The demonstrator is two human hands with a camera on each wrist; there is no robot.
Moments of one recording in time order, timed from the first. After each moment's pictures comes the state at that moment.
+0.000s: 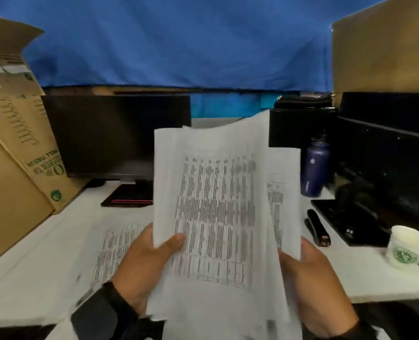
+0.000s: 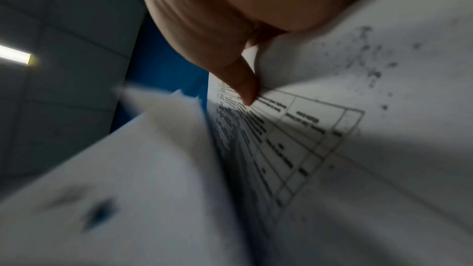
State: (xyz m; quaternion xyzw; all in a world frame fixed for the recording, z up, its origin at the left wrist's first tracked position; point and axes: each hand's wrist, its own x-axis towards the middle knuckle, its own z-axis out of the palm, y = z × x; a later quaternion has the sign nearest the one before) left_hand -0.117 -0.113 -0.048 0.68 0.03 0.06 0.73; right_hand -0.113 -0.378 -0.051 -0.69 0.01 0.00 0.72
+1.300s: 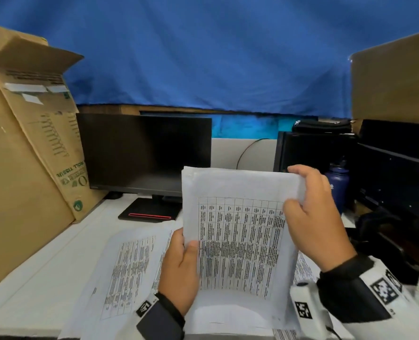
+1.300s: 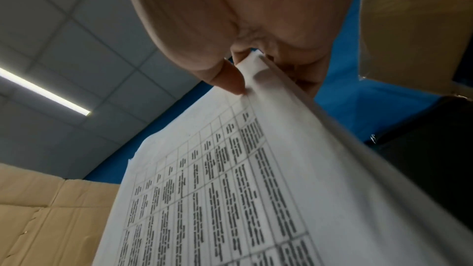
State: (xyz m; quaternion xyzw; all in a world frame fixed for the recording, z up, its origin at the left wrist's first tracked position) left_hand -0.094 -0.137 -0.054 0.74 0.03 0.25 0.62; right_hand -0.051 -0.351 0.045 -0.83 -0.16 -0.30 0.44
